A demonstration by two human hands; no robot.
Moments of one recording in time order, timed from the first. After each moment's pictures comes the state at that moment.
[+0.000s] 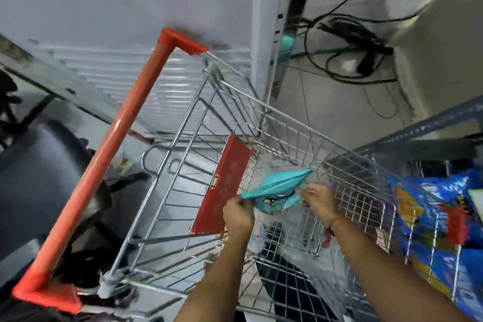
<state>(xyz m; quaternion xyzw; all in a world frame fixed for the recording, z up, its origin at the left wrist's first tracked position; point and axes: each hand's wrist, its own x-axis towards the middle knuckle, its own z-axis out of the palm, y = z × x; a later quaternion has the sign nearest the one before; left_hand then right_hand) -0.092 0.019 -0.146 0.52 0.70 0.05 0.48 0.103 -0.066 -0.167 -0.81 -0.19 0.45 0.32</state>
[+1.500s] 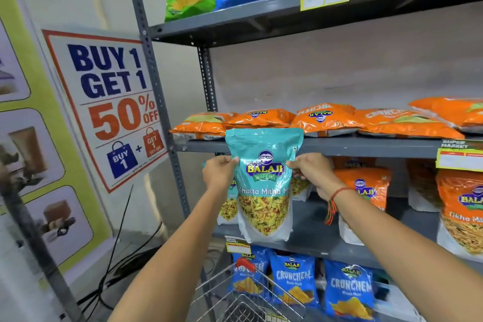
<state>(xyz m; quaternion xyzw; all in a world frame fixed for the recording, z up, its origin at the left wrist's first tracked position) 0.099 -0.163 0.326 0.75 0.00 0.15 0.64 0.043 -0.381 0.325 -0.79 0.08 -0.20 0.57</state>
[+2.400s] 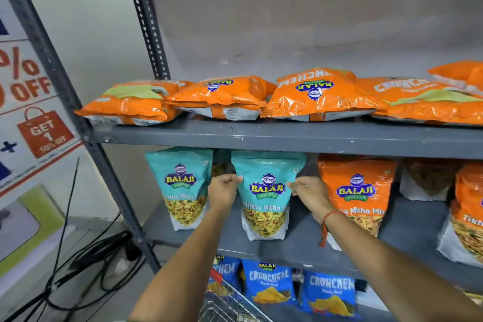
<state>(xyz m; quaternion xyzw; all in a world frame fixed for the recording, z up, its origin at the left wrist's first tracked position) 0.266 -0.285 0.170 0.77 0.00 0.02 0.64 0.185 -0.488 0.164 -0.80 0.19 -0.19 0.54</state>
